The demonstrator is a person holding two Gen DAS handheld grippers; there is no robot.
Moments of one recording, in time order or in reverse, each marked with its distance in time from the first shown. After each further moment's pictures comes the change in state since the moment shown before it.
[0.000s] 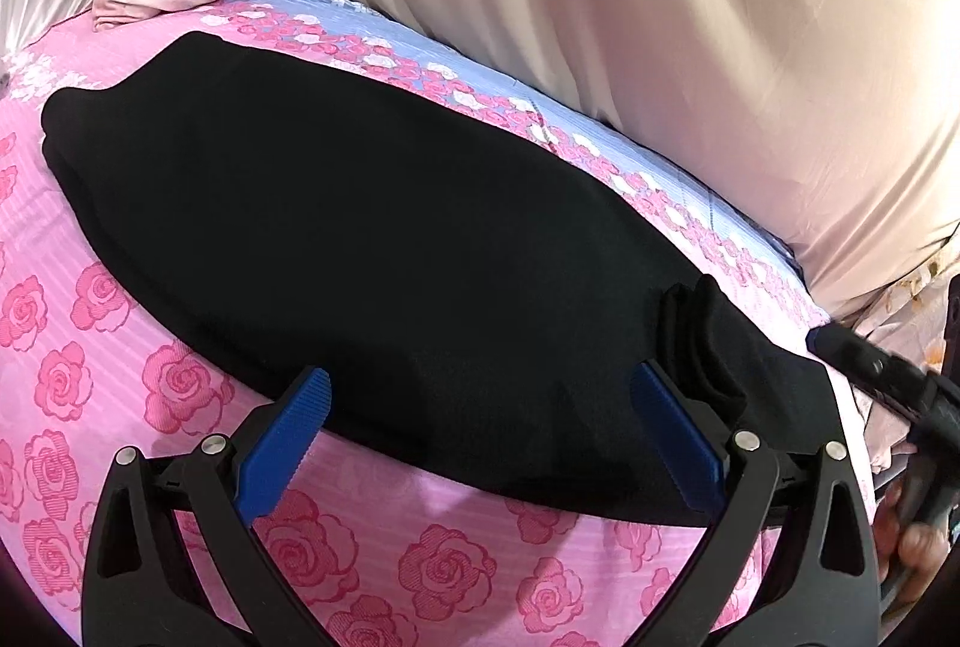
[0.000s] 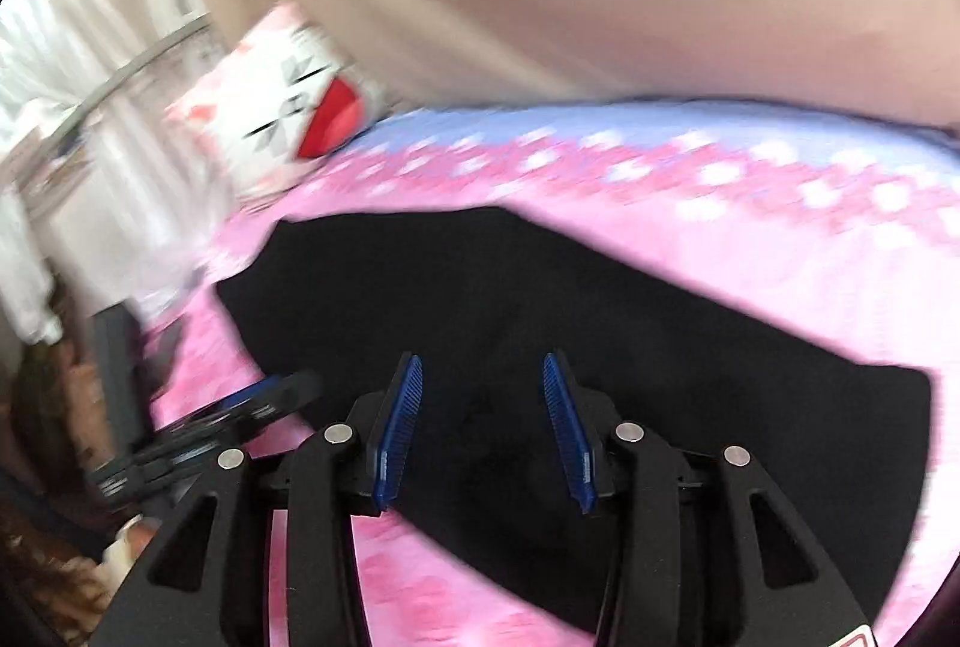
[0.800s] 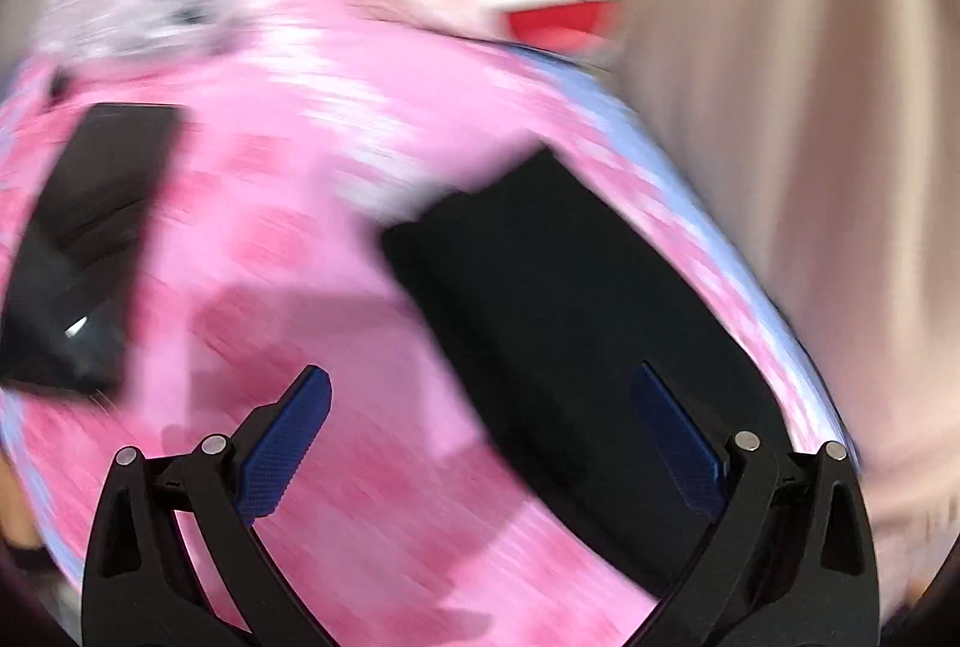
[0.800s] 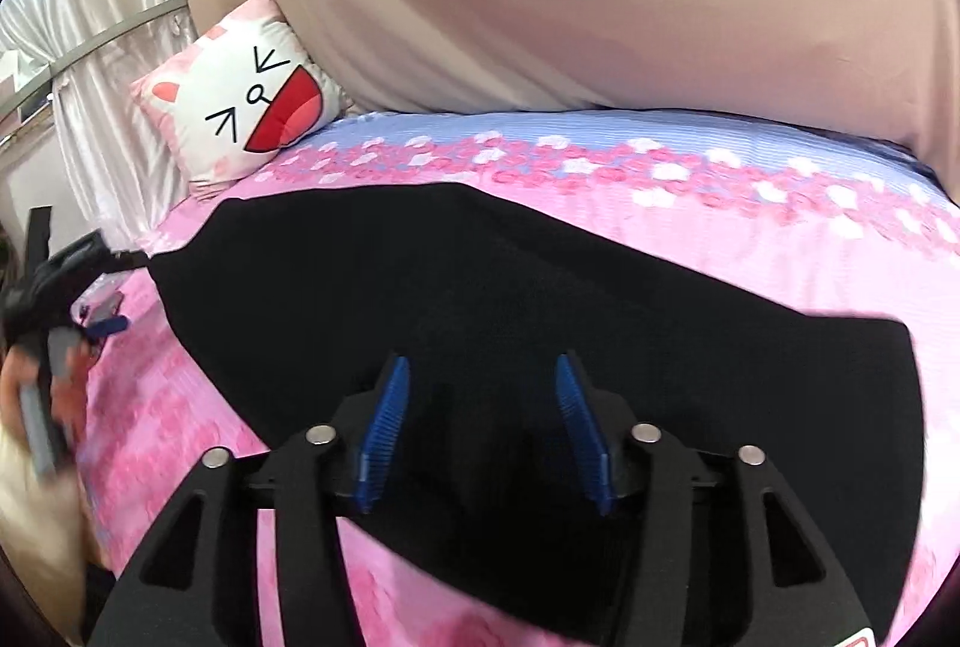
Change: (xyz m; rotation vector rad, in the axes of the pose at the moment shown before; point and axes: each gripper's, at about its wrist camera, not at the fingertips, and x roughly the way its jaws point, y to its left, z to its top) left arm -0.057 0.168 0.068 -0.453 -0.102 0.308; right arm -0.005 0.018 -0.056 -0.050 -0.106 -0.073
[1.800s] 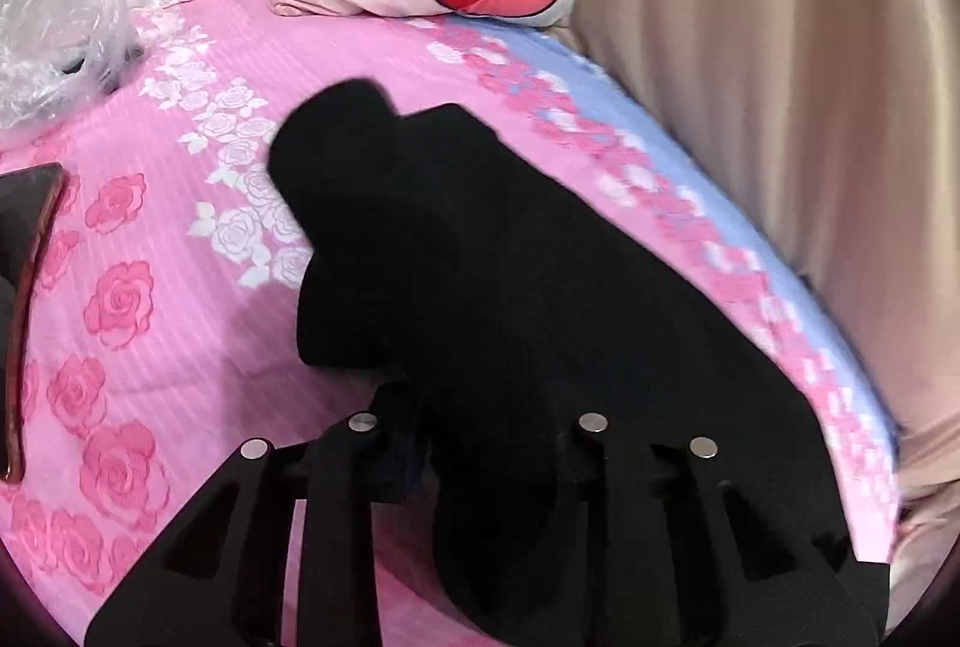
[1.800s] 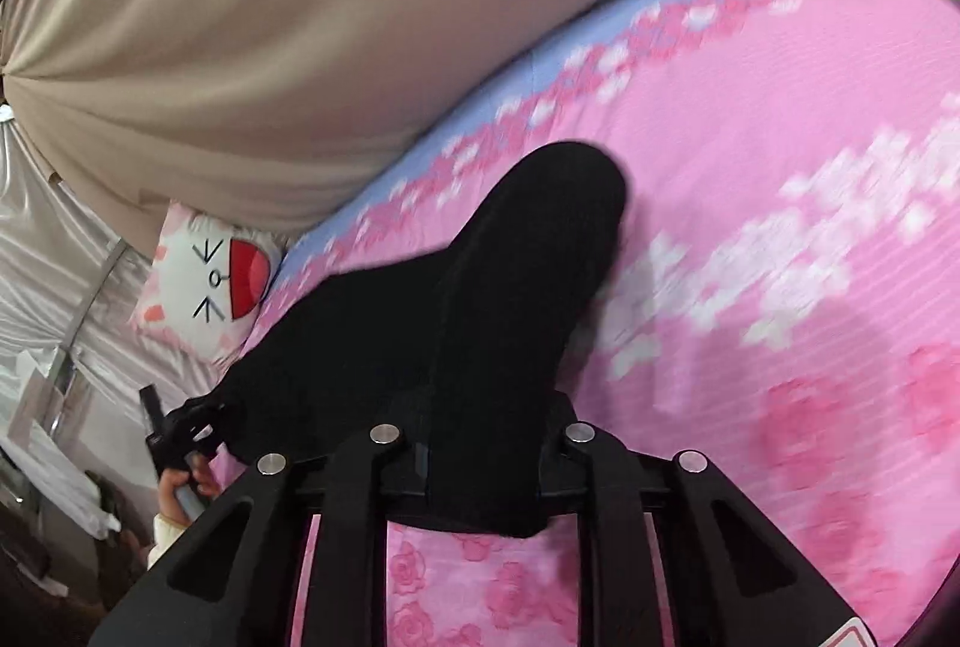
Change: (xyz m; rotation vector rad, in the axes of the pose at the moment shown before) left arm 0.044 -0.072 -0.001 0.167 0.026 -0.001; right arm -0.098 -0.173 -0.043 0.547 -0.076 0.109
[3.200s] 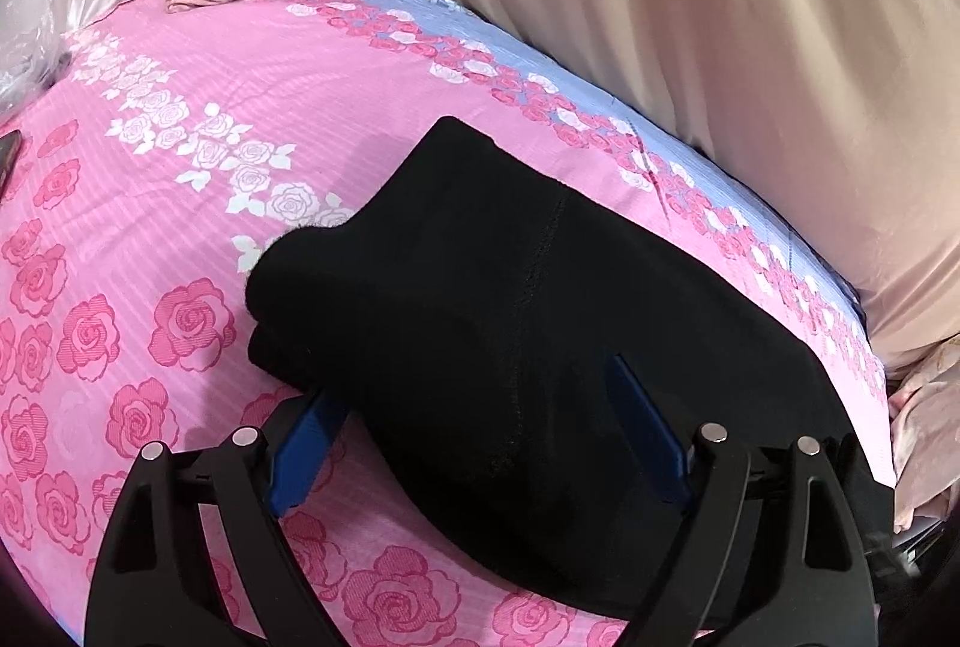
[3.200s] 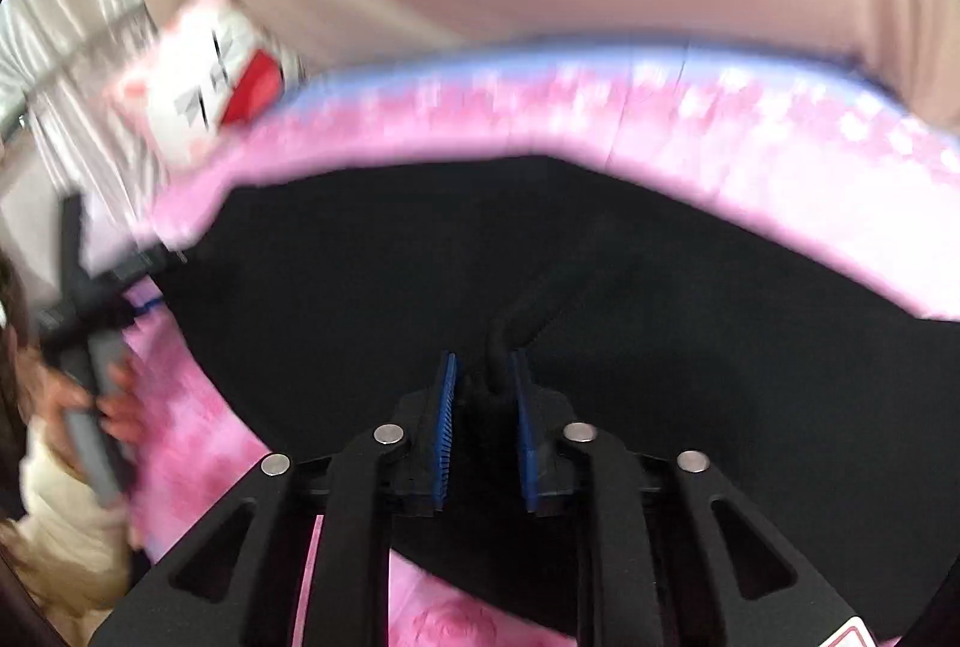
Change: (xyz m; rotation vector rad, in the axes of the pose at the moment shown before) left arm -0.030 -0.065 -0.093 0.191 0.061 -0.129; right arm 0.091 0.105 -0.057 -0.458 0.221 -0.153
